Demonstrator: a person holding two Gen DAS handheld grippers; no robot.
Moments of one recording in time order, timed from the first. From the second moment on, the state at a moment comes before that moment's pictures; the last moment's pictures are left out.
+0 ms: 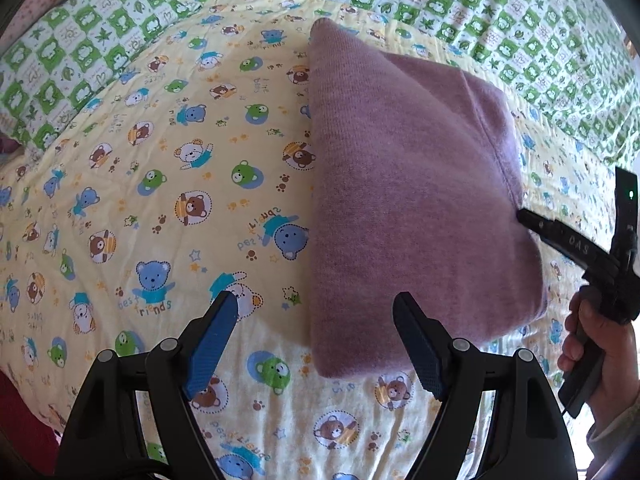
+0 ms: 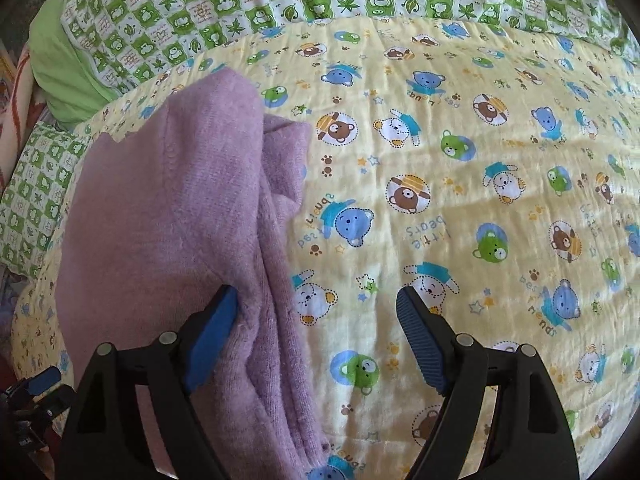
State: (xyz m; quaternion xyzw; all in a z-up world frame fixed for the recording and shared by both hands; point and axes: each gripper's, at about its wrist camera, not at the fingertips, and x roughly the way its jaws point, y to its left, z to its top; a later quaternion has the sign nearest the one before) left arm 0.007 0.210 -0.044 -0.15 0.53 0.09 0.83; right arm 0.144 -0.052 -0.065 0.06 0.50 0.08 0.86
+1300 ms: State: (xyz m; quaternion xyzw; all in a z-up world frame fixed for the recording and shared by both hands) left arm -0.079 0.142 -0.019 -0.05 0.44 0.11 0.89; right arm -0.017 -0.037 -0.014 0.00 0.41 0.28 0.87
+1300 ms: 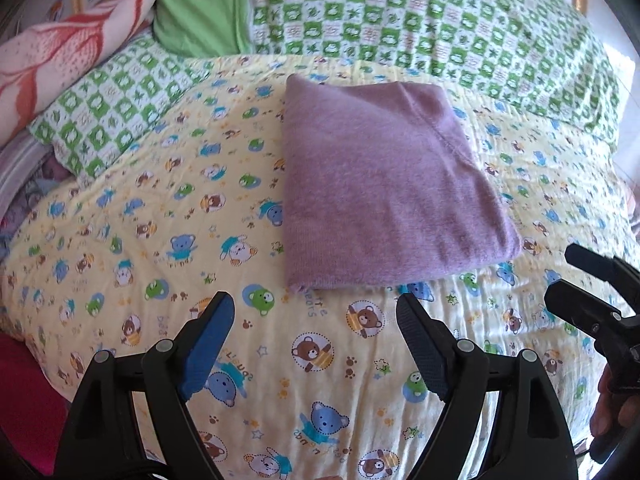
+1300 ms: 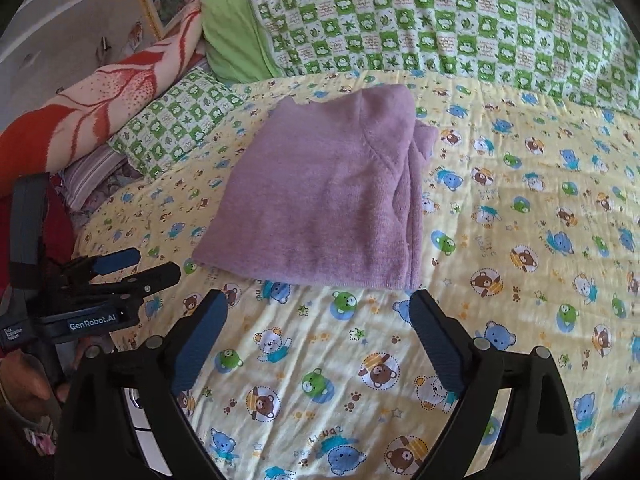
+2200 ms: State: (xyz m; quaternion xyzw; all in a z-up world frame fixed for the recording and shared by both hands) left arm -0.041 0.156 -0.032 -0.03 0.45 0.11 0.88; right arm 0.008 -0.014 -0.023 -0.02 0.41 0.27 0.87
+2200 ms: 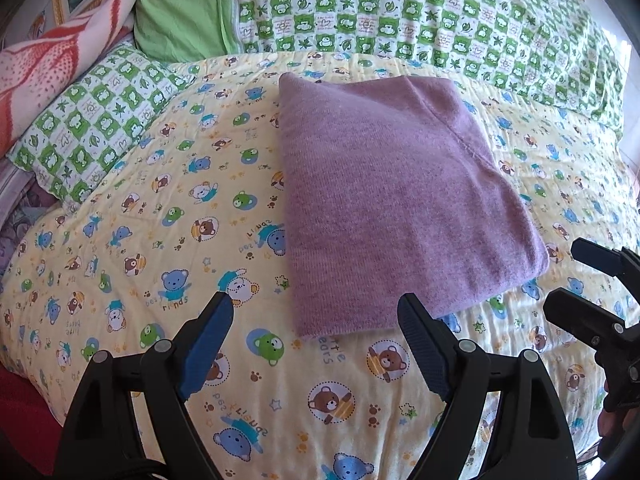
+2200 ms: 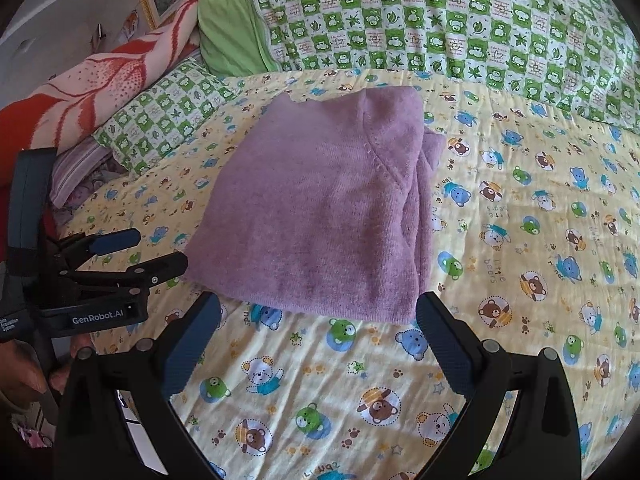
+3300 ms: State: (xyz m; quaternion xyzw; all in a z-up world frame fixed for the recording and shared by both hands) left arm -0.015 0.166 -0.031 -0.02 0.45 0.10 0.89; right arm 0.039 -0.002 -0.023 -0.02 0.41 0.26 0.88
